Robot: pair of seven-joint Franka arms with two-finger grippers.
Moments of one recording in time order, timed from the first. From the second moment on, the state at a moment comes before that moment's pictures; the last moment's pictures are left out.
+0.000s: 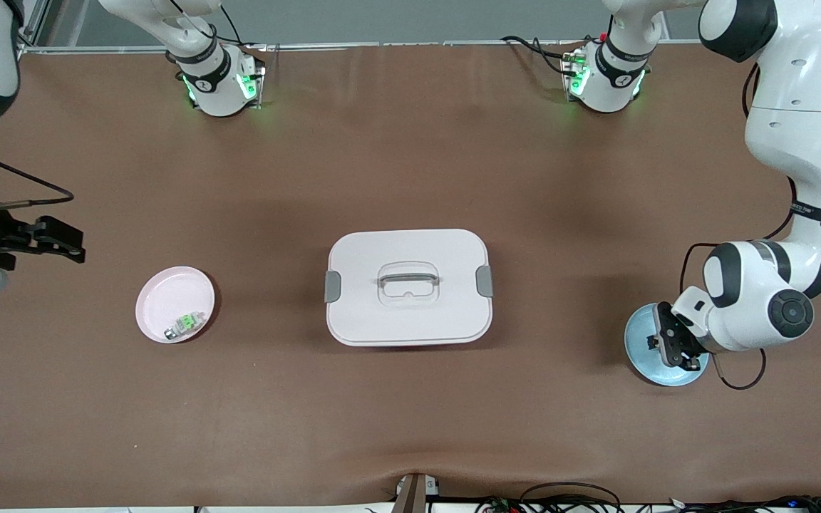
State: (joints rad) left arm 0.17 0.78 -0.16 -1.56 0.10 2.31 1.53; right arm 0.01 0.33 0.03 -1.13 -0.06 1.43 -0.07
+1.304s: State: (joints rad) left arm 0.19 0.51 -0.17 -1.49 0.05 2.09 0.84; right arm -0.04 0.18 0.03 -1.30 0.01 1.43 0.06
